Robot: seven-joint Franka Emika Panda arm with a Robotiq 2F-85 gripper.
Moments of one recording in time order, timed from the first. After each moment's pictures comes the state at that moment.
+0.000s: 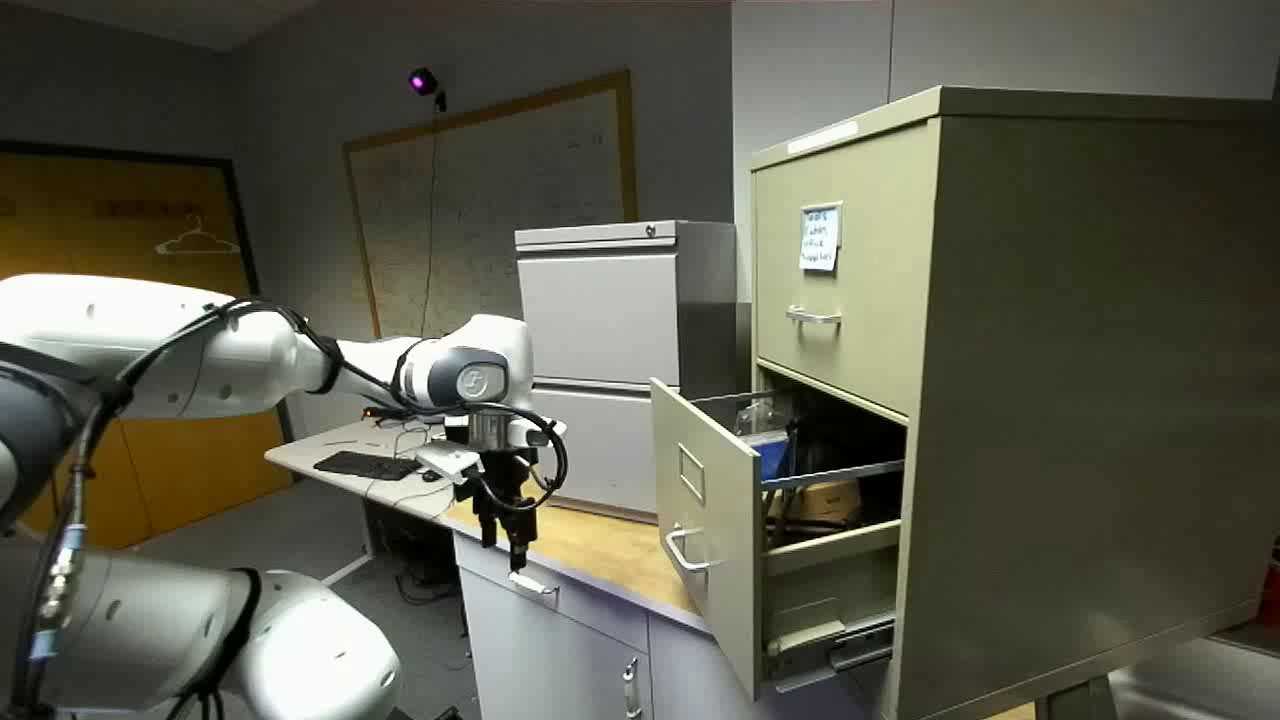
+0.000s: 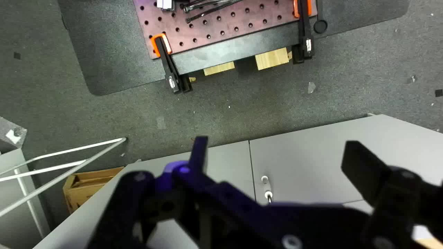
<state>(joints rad) -0.06 -0.82 0.07 -2.71 0.02 1.74 0.25</state>
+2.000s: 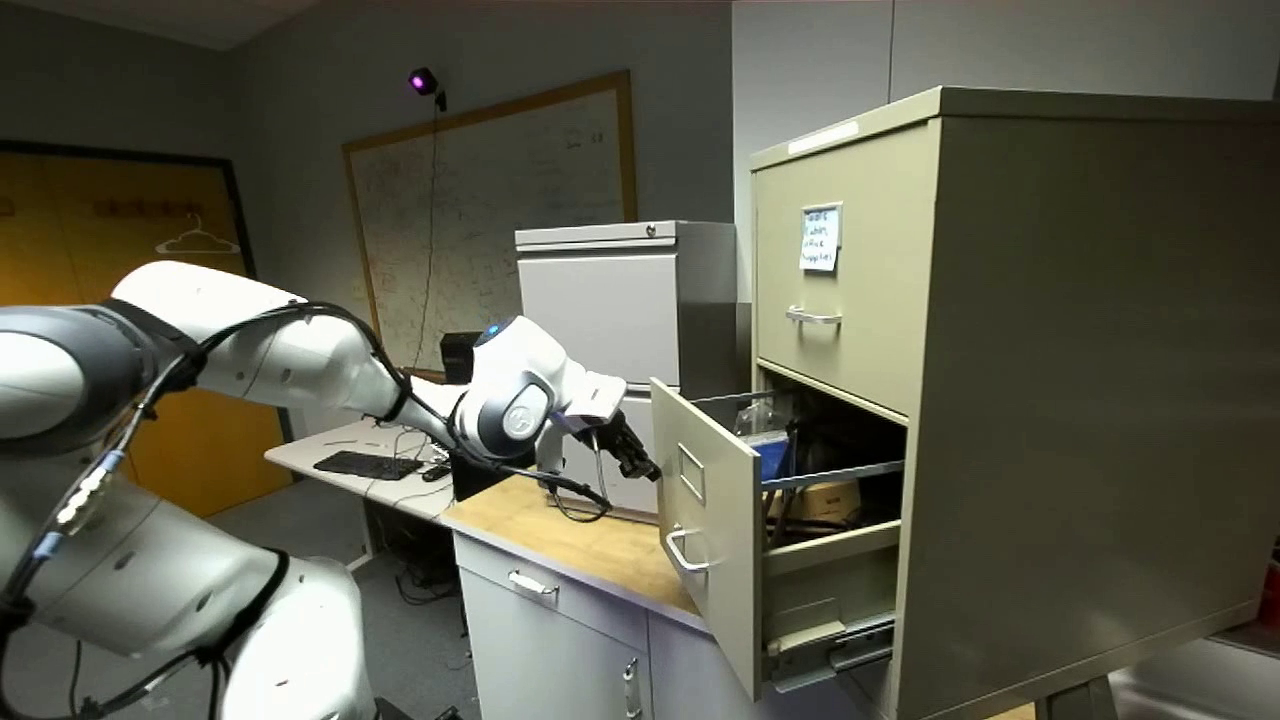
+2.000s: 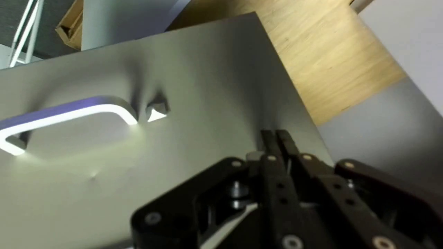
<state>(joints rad) -0.49 -0.65 0.27 -2.74 -0.08 2.81 0.74</state>
